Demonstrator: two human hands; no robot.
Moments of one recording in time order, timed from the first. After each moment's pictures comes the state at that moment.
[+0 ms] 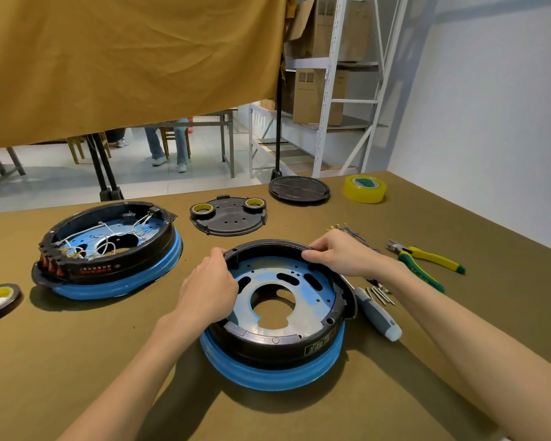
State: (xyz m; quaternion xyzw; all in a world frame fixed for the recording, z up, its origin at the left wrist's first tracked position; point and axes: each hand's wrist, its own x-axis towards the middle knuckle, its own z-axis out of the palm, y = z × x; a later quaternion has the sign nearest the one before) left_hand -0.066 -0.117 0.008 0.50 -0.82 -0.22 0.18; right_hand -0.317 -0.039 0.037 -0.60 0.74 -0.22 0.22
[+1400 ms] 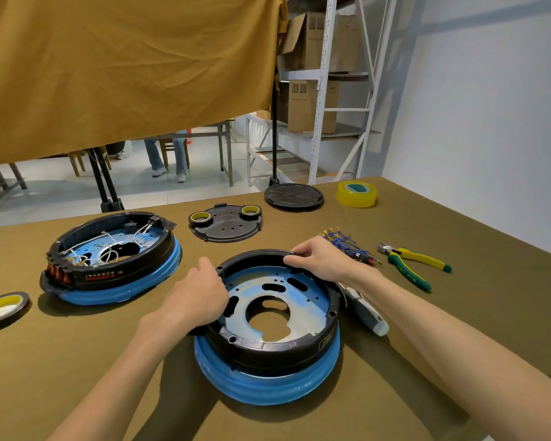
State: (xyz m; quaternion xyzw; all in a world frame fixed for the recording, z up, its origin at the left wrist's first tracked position) left_hand -0.046 -0.108 0.025 0.50 -0.83 -0.21 0.09; right_hand -0.307 -0.045 0.023 -0.58 0.72 -0.29 0.25
